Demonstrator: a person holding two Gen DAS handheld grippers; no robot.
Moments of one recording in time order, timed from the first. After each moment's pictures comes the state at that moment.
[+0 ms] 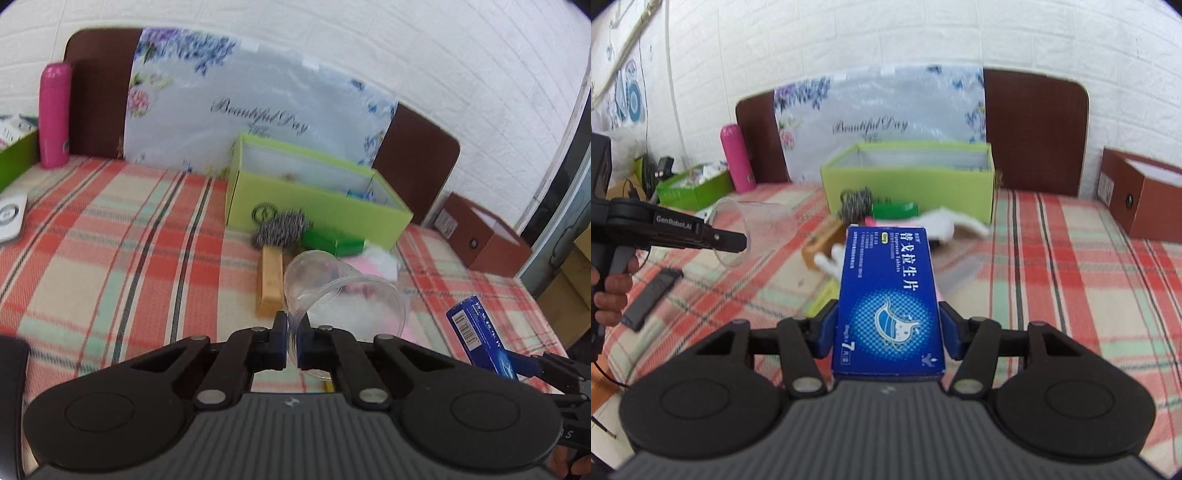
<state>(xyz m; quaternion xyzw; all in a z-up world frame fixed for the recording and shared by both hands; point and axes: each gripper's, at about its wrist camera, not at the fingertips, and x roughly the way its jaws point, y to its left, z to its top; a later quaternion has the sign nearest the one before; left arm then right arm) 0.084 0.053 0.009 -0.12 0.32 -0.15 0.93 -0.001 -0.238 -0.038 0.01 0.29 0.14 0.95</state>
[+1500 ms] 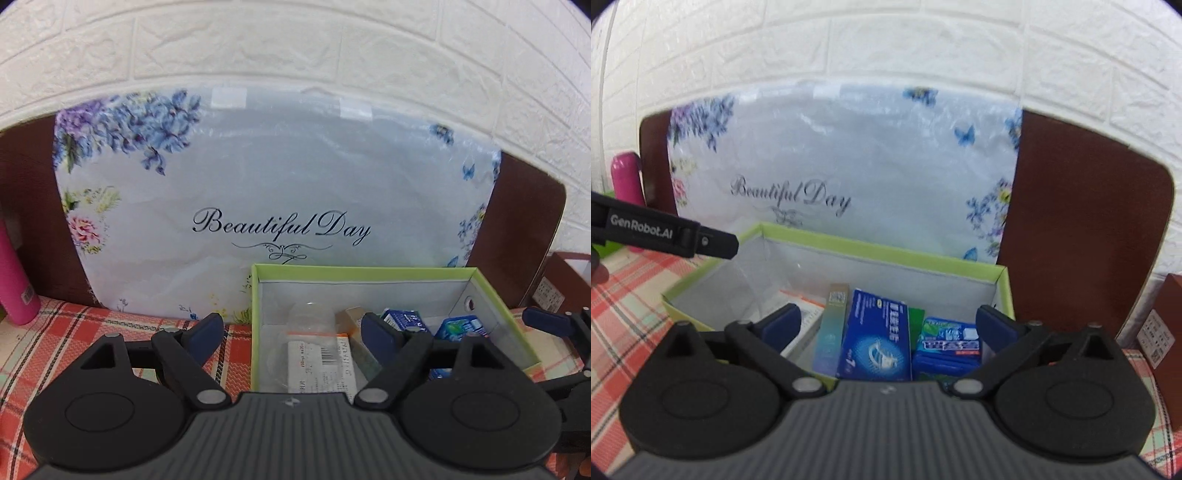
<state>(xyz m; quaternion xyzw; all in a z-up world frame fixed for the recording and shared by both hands) 0.308 0.010 0.042 -0.03 0.28 -0.07 0.96 0.287 -0.215 -0.040 -0.06 0.23 0.09 0.97</state>
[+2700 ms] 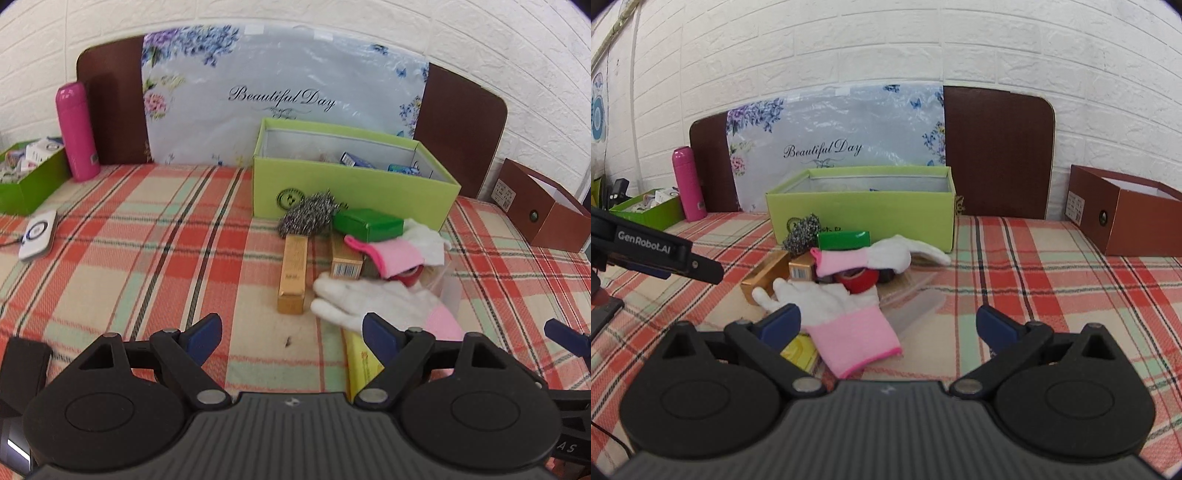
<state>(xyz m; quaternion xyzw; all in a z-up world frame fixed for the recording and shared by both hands) 0.097 0.005 -0.007 -0.04 0.35 -0.05 0.93 0.031 -0.241 -0.075 0.01 0.24 0.07 0.97</state>
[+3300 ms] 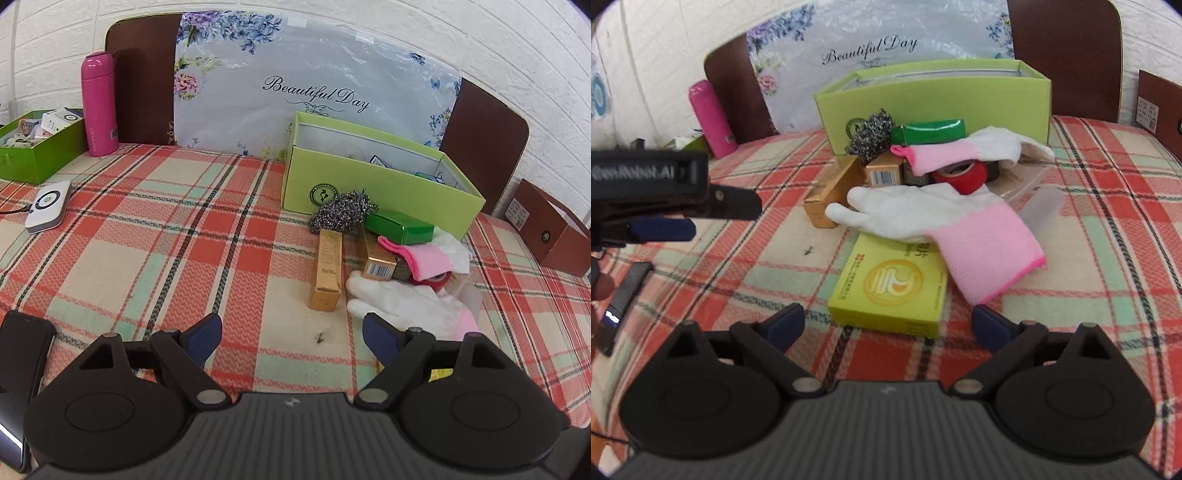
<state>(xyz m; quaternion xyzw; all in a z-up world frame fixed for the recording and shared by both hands) 0.107 0.033 -0.017 -0.09 0.35 -0.04 0.93 0.071 -0.156 -0.124 0.03 0.38 0.11 0.92</state>
